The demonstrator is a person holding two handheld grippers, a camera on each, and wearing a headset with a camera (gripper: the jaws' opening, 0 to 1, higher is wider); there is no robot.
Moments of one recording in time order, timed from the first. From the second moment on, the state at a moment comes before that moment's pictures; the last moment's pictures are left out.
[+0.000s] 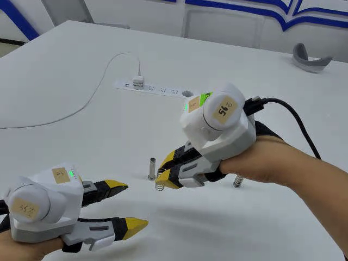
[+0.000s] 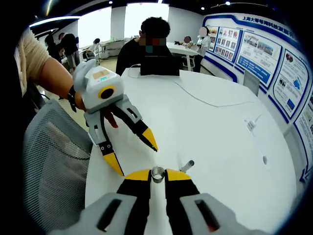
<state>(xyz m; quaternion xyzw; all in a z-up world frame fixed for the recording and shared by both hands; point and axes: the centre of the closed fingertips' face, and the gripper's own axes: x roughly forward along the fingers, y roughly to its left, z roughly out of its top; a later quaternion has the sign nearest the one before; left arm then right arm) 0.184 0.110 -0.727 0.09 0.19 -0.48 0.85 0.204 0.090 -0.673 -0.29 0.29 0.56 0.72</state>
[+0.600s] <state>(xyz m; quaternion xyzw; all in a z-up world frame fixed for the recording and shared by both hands) 0.185 0.113 -0.728 0.08 0.19 -0.47 0.86 0.256 0.093 -0.659 -0.28 0.27 0.53 0.76</state>
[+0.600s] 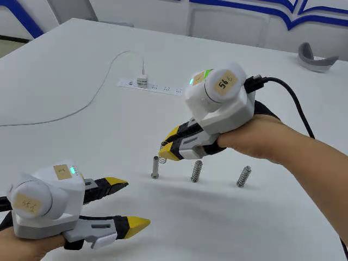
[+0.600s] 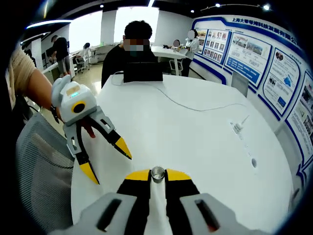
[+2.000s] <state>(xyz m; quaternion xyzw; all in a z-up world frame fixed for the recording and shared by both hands) 0.185 0.118 -0.733 0.08 0.20 -0.47 0.86 0.272 0.101 -0.697 -0.25 0.31 0.52 0.76</state>
